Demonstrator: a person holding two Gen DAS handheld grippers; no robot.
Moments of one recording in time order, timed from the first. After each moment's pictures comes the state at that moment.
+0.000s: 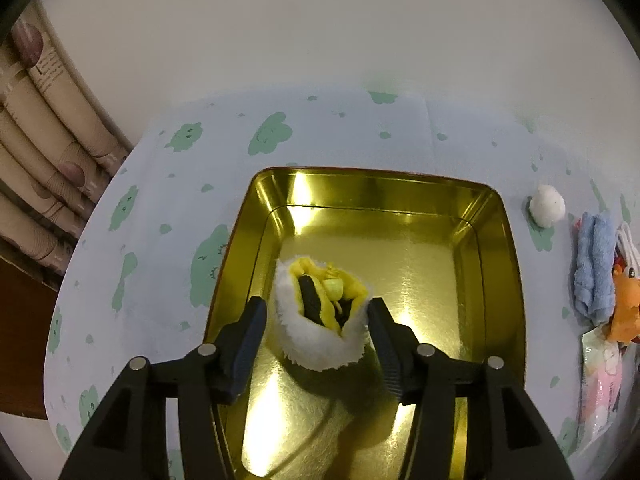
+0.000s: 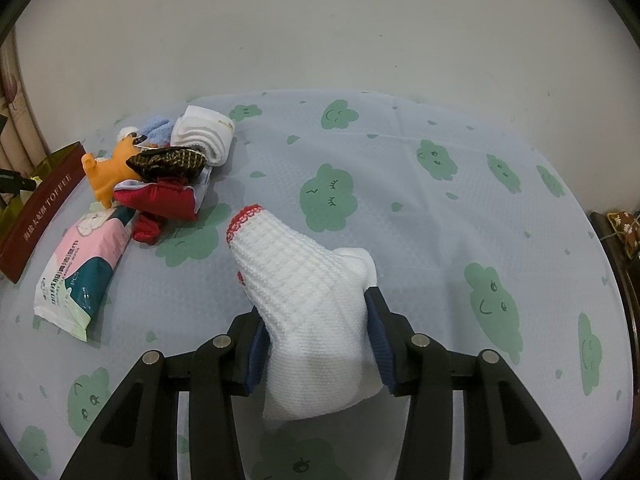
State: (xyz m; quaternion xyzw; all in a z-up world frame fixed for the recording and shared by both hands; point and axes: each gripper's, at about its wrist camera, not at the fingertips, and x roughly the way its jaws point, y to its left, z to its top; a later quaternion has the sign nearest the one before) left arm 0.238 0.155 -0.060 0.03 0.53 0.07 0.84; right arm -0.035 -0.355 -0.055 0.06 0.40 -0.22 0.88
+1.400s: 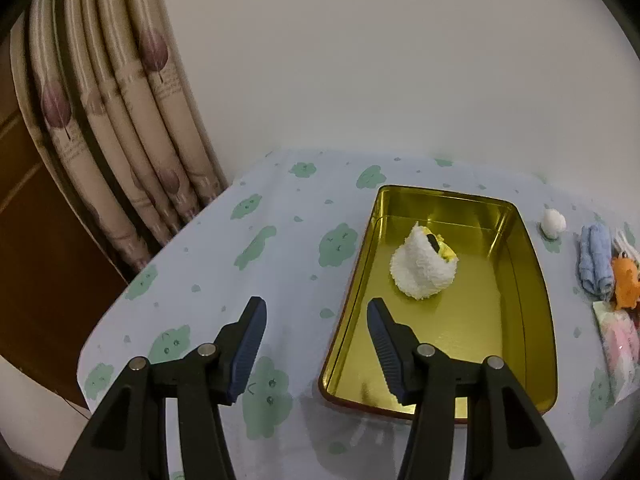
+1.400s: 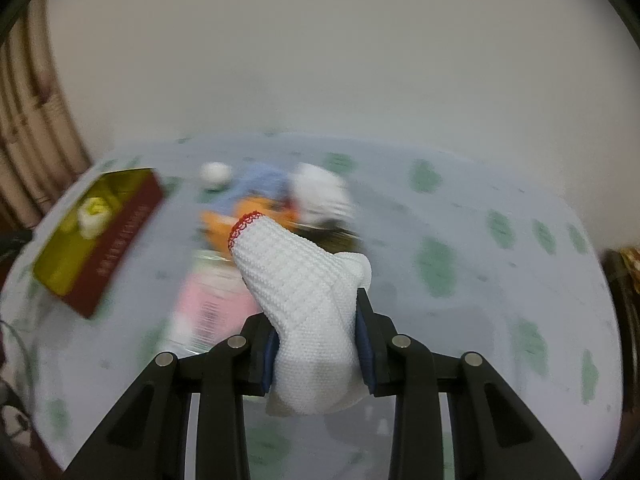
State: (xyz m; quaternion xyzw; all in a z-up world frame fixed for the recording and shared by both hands) left arm 0.098 0.199 -0.018 0.02 0.39 0.16 0.91; right arm 0.022 -0.262 0.010 0.05 0.40 -0.16 0.90
